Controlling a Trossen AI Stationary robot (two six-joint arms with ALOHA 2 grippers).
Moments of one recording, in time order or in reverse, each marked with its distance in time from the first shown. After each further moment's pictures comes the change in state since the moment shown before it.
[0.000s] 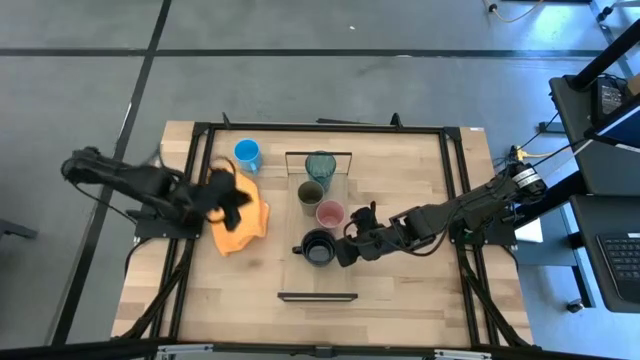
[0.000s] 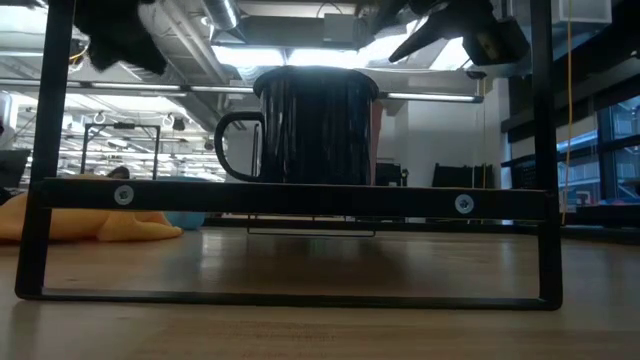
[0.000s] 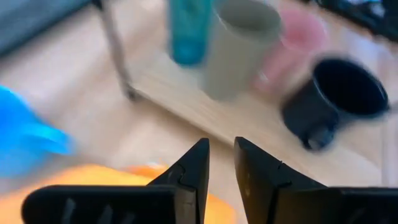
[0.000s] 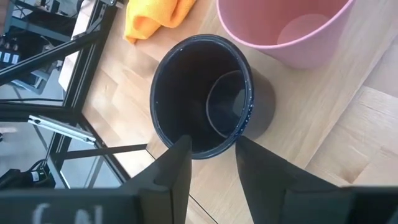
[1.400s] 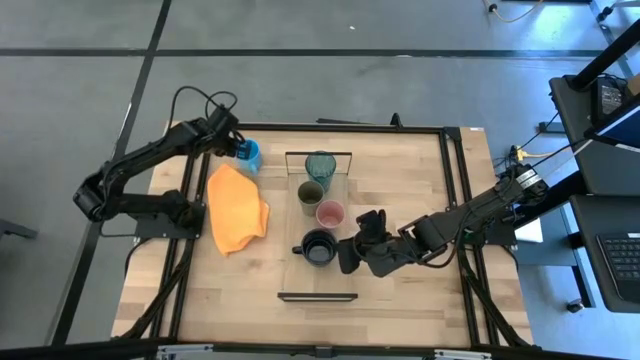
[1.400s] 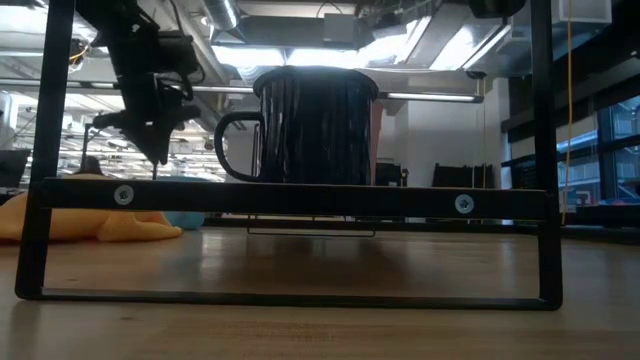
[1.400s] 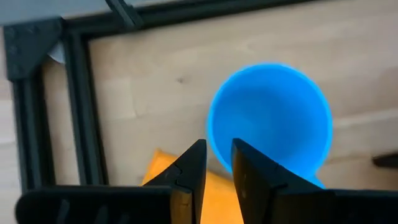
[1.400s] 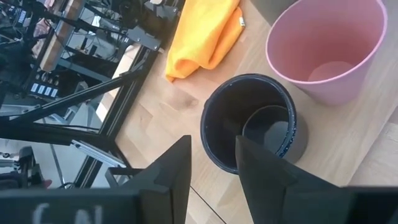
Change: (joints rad) left arm 1.157 0.358 0.053 -0.031 0.287 0.218; right arm 0.099 0.000 0.089 0.006 0.251 -0.002
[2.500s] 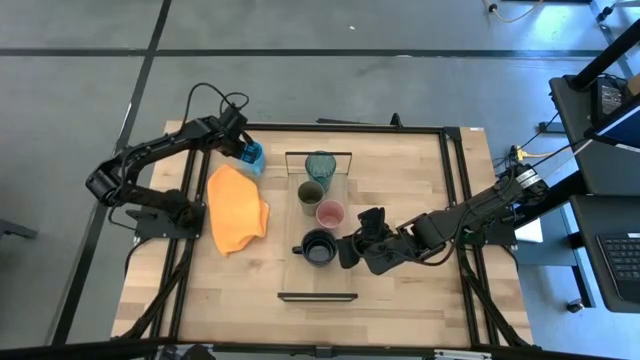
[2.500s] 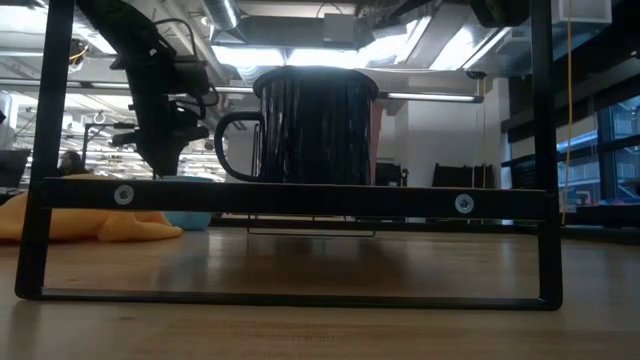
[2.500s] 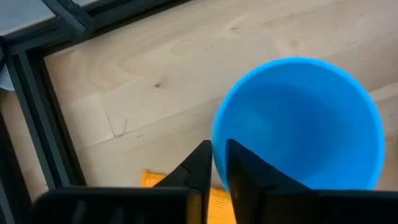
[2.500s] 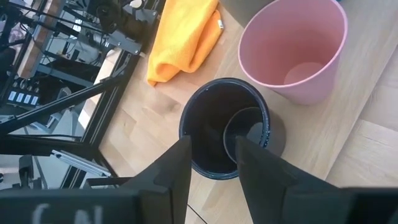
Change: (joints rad) left arm 0.021 0.160 0.000 0.099 0.060 0.174; right arm -0.016 0.000 0.001 -0.073 0.002 0.053
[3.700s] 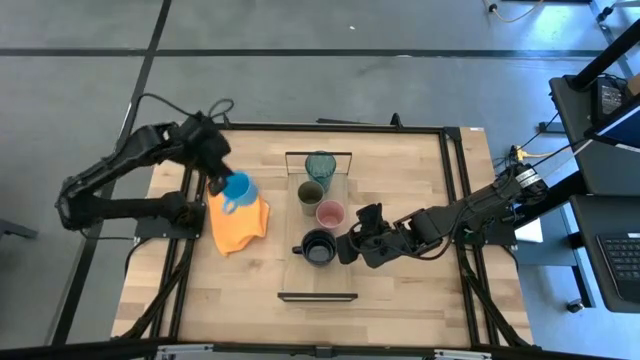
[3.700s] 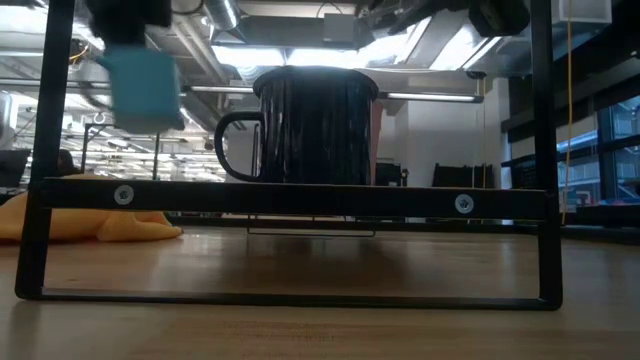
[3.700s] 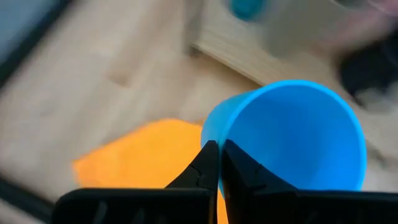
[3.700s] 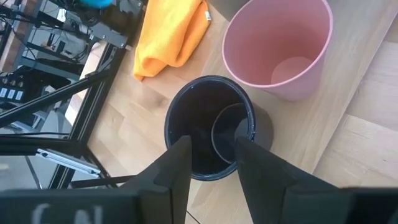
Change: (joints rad) left arm -0.288 -0.399 0.265 -0.519 0.300 0.292; right arm -0.038 0.000 0.000 -0.037 -0.064 0.002
